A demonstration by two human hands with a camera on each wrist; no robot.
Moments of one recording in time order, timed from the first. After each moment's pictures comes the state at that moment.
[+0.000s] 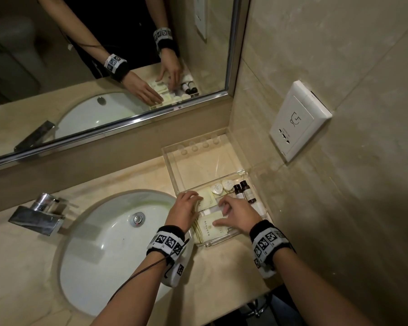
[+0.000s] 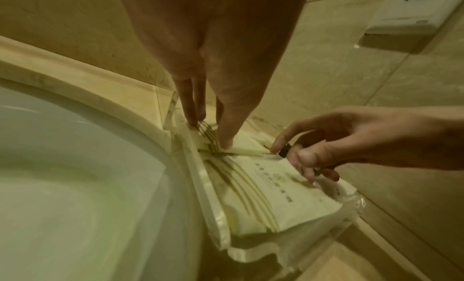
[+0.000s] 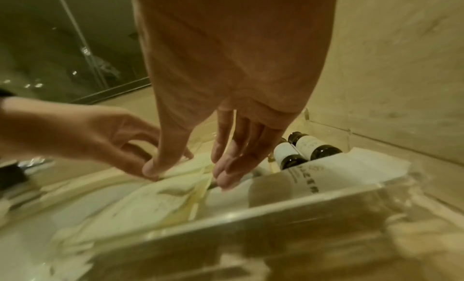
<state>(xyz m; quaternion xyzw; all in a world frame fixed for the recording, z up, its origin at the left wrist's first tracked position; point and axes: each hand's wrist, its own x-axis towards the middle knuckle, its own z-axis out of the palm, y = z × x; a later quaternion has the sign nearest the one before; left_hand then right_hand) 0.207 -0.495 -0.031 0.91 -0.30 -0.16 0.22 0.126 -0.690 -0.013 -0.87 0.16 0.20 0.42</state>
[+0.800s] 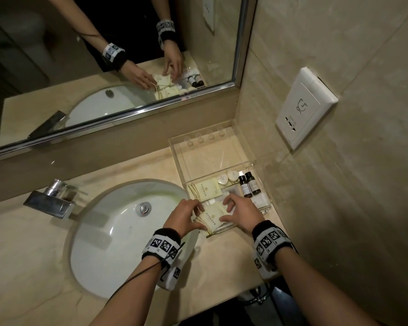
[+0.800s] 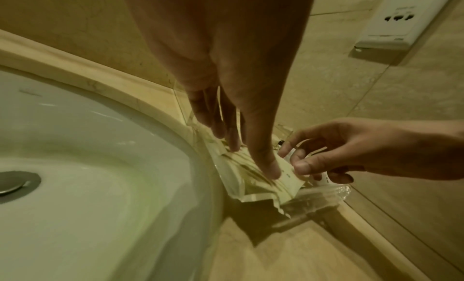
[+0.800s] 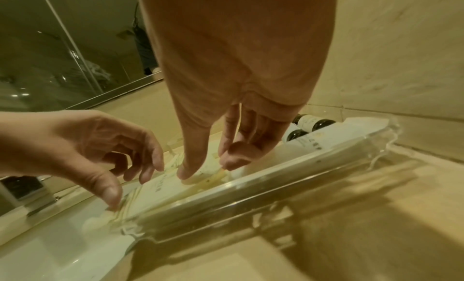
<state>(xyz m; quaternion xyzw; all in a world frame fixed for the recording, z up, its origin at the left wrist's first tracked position) 0.176 -0.463 -0.021 0.89 -0.26 -0.27 0.27 0.104 -0.673 -0.018 -0.88 0.17 0.18 0.40</state>
